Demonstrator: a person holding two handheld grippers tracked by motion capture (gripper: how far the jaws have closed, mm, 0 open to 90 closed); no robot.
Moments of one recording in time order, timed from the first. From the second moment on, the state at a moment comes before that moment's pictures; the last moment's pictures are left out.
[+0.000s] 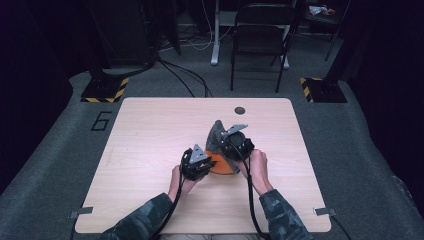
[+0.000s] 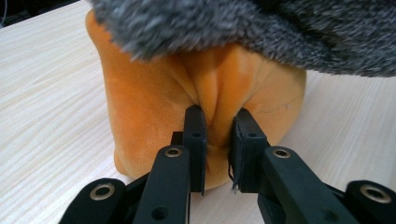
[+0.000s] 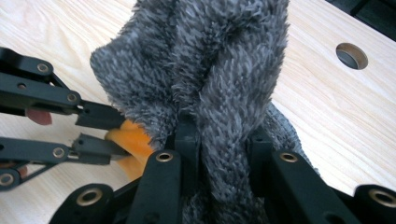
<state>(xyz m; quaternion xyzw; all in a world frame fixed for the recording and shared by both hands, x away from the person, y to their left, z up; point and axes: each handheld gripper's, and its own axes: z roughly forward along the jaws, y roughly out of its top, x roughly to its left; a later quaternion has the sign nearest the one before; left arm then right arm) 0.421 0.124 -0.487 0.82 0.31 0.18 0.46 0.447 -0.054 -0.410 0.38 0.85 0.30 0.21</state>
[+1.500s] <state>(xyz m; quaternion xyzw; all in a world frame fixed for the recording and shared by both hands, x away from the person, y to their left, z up) 0.429 0.135 -0.489 0.81 0.32 0.16 0.46 0.479 -0.128 -0.465 0.48 0.84 0.20 0.14</state>
